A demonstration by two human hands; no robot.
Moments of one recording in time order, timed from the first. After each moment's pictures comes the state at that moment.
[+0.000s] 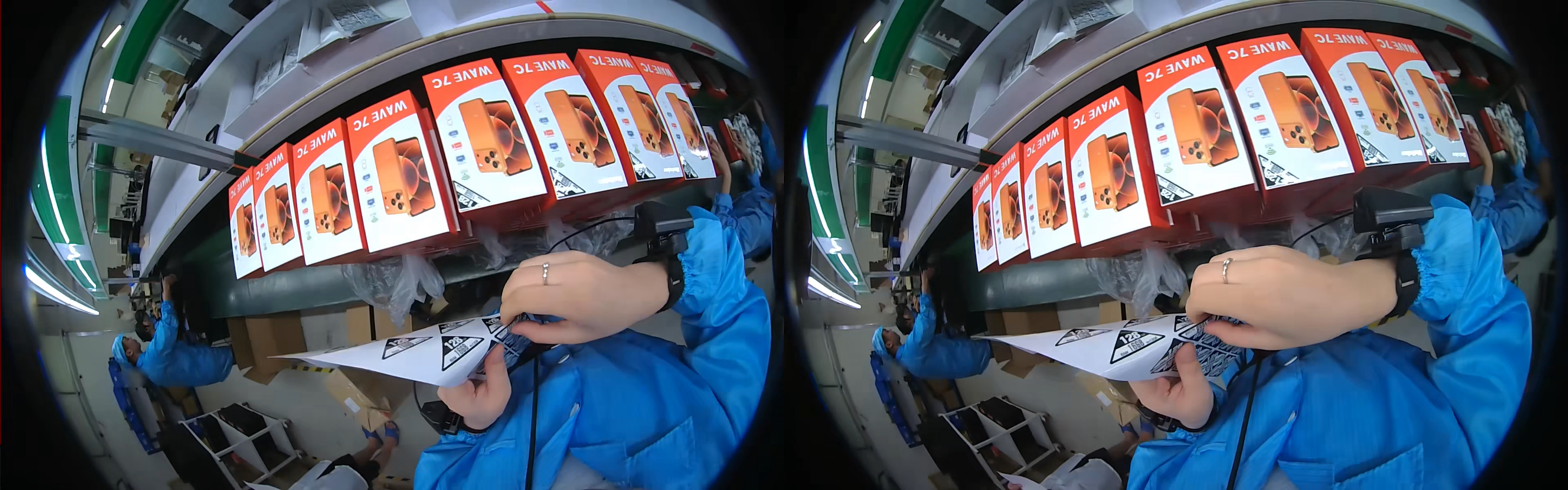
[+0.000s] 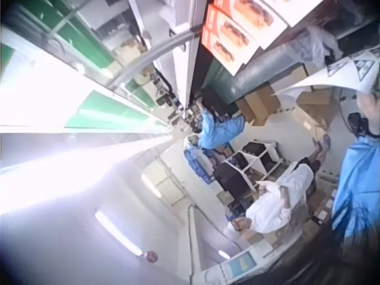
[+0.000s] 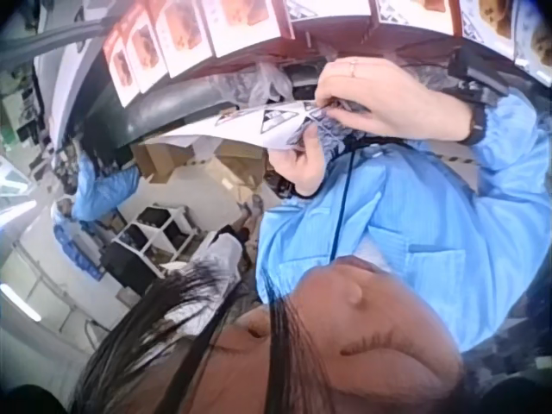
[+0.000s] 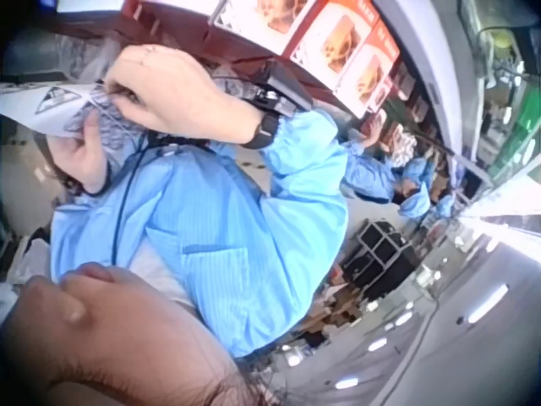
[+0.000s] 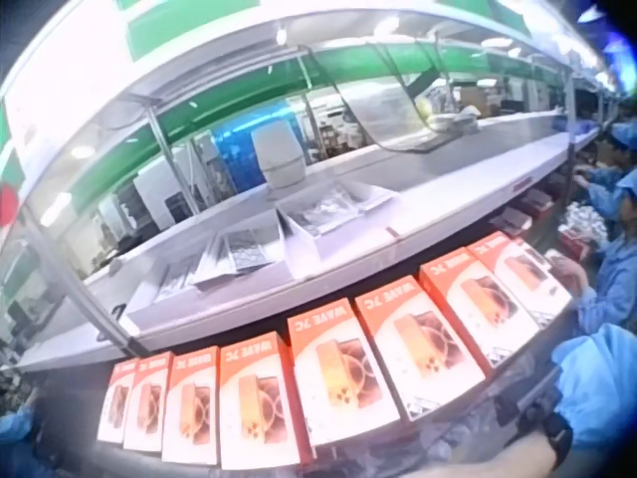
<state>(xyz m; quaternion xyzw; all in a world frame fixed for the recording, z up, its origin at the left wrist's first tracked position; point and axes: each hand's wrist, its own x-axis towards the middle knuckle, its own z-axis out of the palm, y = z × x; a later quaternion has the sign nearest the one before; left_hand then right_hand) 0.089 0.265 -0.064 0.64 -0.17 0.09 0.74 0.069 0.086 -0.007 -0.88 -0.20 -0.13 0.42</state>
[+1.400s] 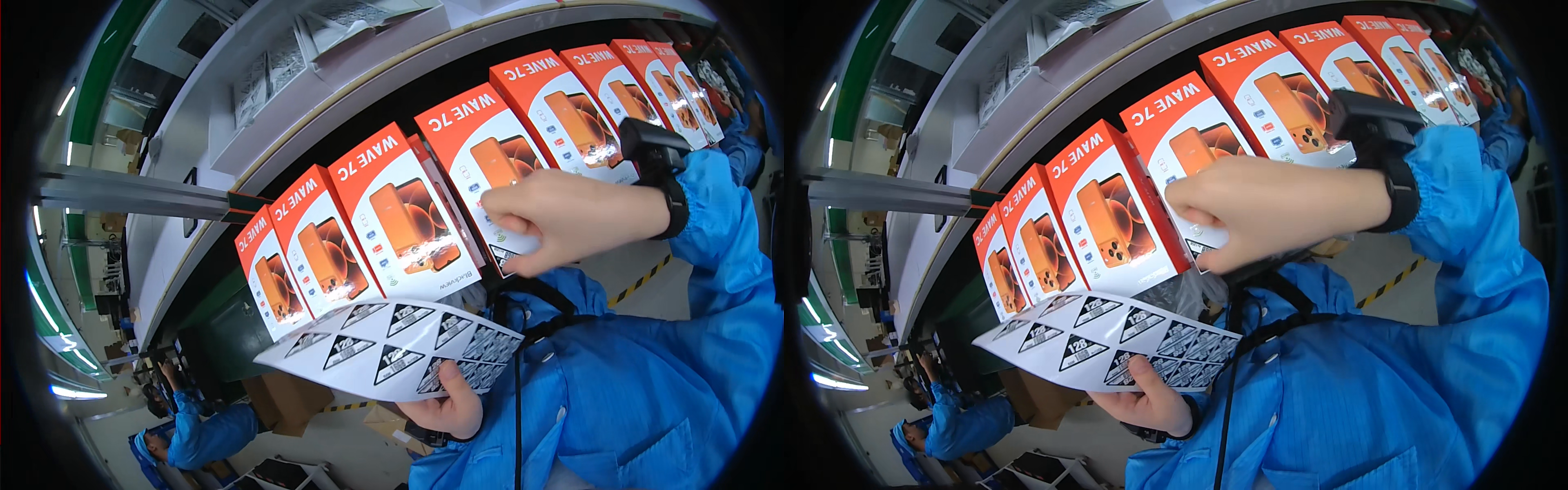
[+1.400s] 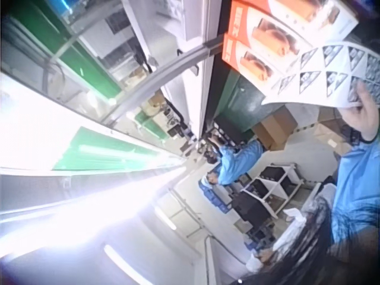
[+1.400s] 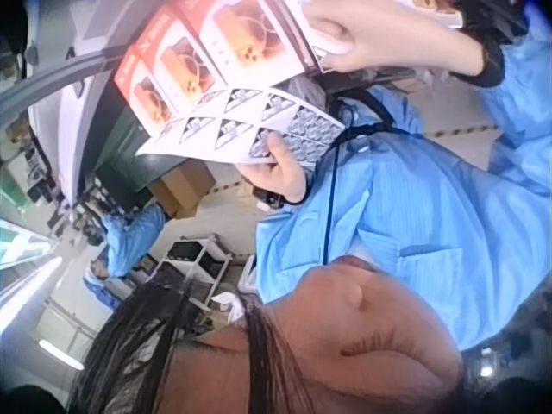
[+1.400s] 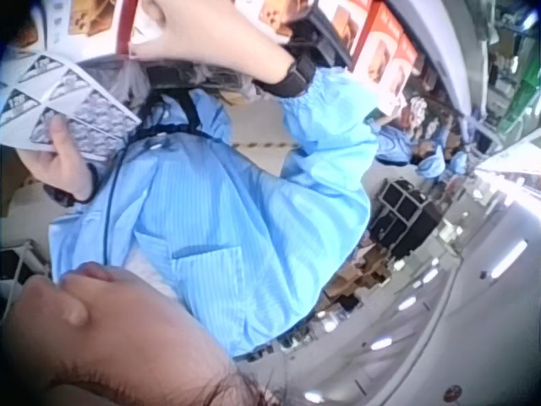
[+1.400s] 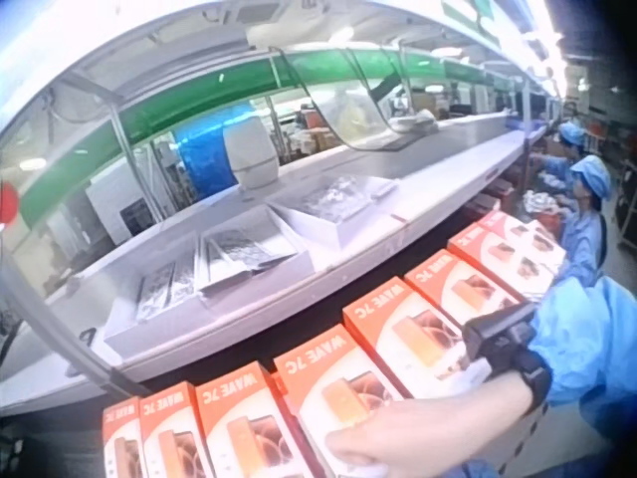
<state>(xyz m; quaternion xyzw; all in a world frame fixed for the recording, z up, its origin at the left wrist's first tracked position) 0.255 0.340 -0.071 0.64 -0.18 0.07 0.74 0.217 0.108 0.011 -0.94 -0.01 -0.01 0.35</state>
